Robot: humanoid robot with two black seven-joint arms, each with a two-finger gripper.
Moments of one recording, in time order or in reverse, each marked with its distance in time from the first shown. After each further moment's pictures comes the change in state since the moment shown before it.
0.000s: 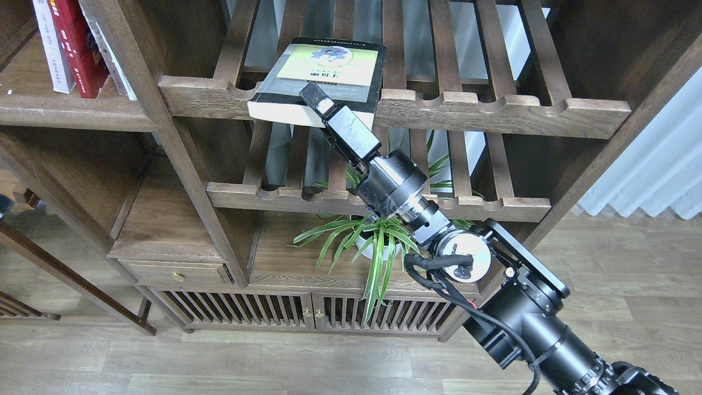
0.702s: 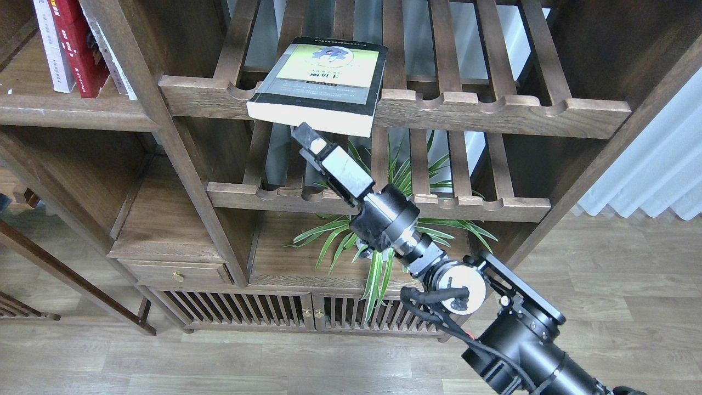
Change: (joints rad) left arm 0.000 0.000 -0.007 0.000 0.000 0.000 0.000; right arm -0.050 0.000 -0.058 0.022 -0.012 0.035 0.009
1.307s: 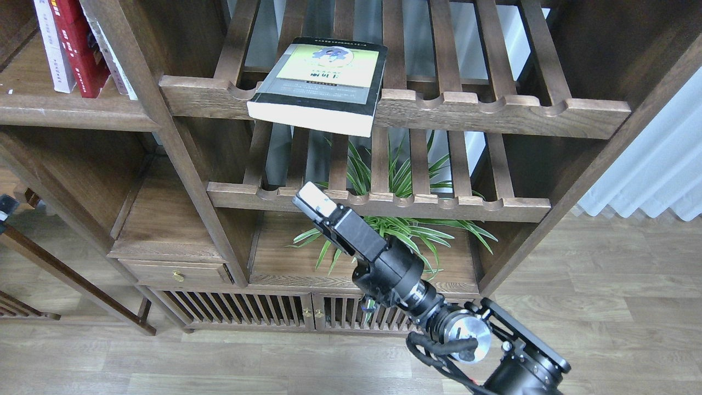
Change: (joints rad) left arm 0.001 0.000 0.002 -0.007 0.020 0.000 -0.003; right arm -0.164 0.000 -0.037 0.019 -0.007 0.271 -0.056
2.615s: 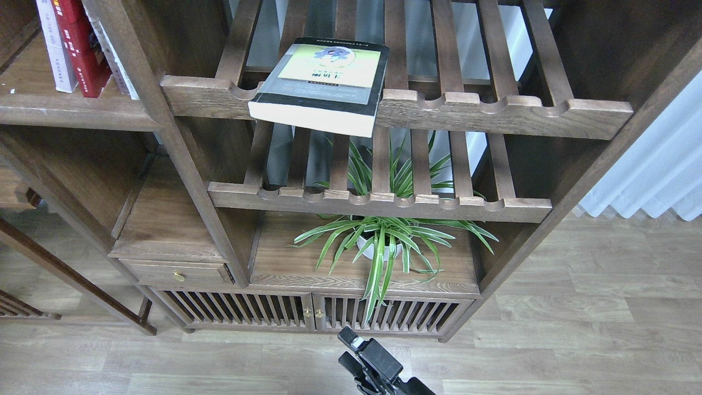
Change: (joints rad) left arm -0.236 0.154 0.018 -0.029 0.002 0.000 -0.002; right arm -0.424 -0.018 -0.082 -0.317 0.159 0.000 -0.043
